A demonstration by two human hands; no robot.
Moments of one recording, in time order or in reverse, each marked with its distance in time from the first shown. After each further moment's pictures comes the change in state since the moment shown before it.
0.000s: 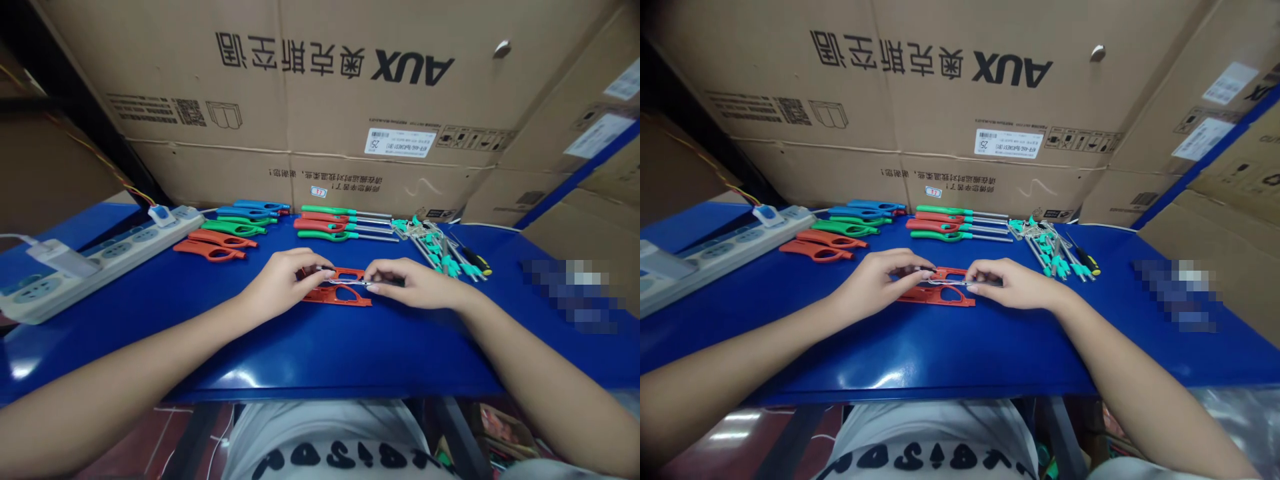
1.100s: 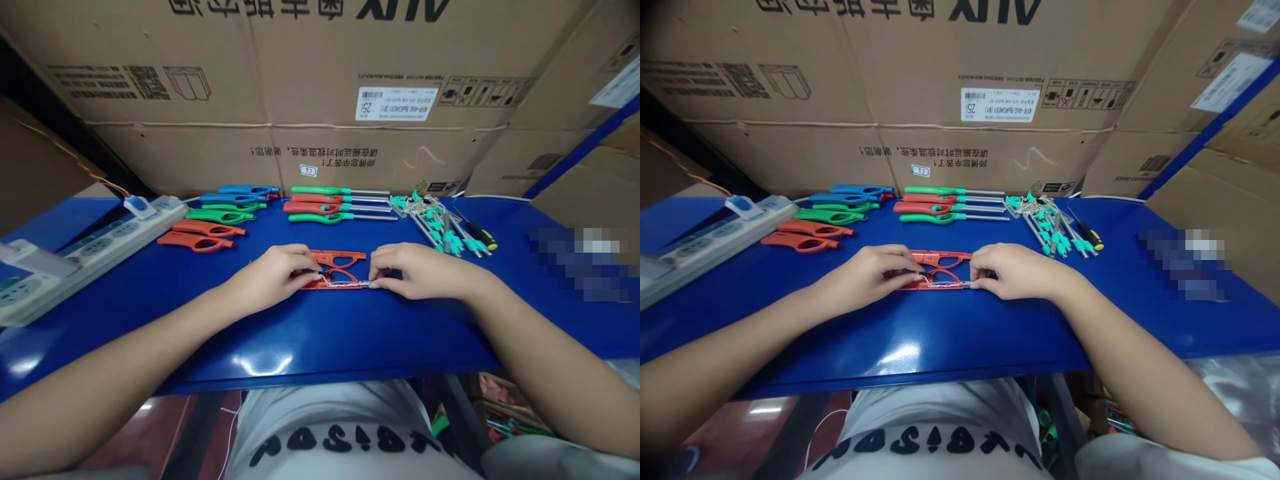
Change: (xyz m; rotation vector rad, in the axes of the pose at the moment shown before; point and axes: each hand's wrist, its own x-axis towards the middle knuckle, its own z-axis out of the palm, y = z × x) left_hand -0.001 -0.013 -0.001 0.129 -0.301 0.091; right_hand -0.008 0.000 0.001 -0.375 -0.038 -0.062
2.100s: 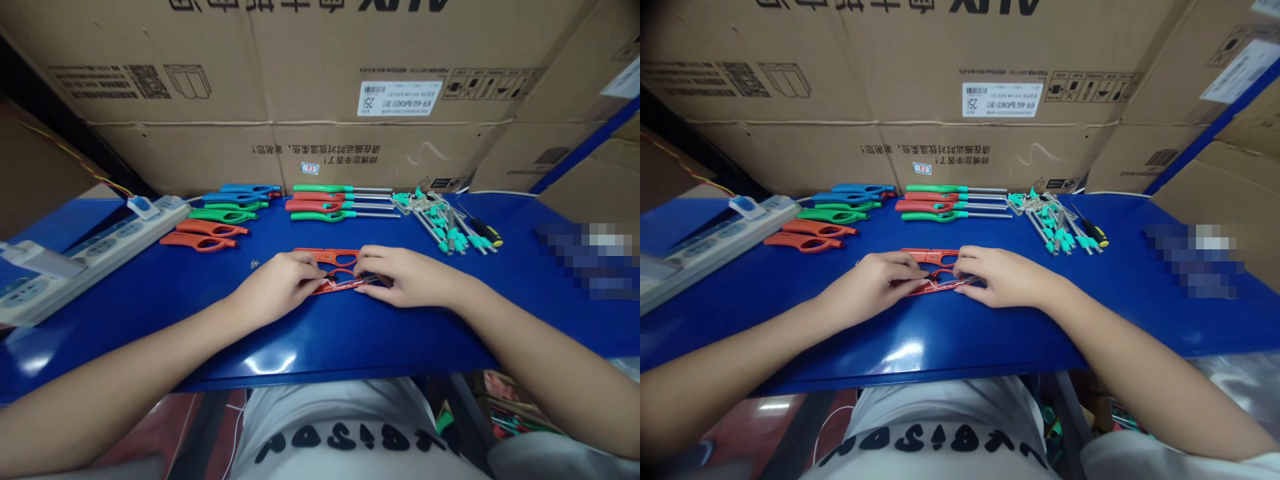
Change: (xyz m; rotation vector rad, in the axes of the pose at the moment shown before) left_hand -0.006 0.016 0.007 0.075 0.001 -0.037; right_hand 0.007 -0.013 0.019 -0.009 0.120 -0.080
